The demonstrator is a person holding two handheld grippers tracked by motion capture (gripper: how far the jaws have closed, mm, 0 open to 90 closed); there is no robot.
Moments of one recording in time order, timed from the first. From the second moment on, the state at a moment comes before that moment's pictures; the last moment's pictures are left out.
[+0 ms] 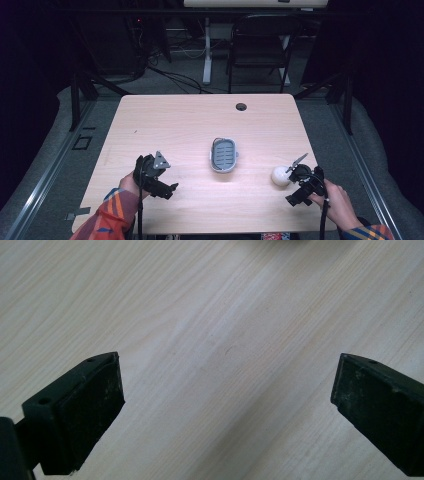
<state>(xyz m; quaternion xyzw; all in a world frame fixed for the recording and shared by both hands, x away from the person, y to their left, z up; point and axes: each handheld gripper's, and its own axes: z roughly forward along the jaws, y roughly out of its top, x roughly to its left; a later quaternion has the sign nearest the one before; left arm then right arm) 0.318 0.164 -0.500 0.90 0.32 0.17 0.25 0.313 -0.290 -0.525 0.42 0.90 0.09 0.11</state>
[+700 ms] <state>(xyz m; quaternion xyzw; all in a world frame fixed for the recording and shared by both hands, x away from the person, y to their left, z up) 0.318 0.164 -0.501 0.90 0.32 0.17 0.25 0.322 -0.278 -0.509 0.37 0.91 0.12 0.12</state>
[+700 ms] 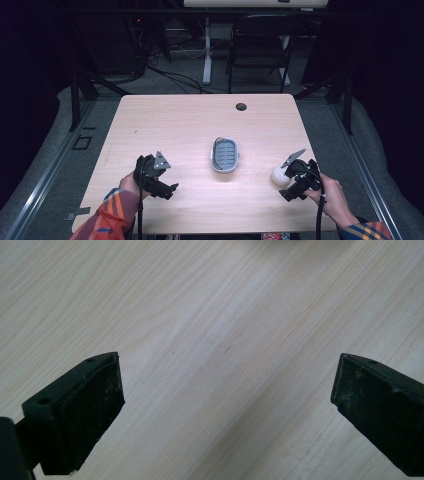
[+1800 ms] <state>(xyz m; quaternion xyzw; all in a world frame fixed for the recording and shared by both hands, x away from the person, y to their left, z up) 0.317 0.163 -0.501 0.90 0.31 0.17 0.25 0.368 -0.275 -0.525 0.37 0.92 0.11 0.08</state>
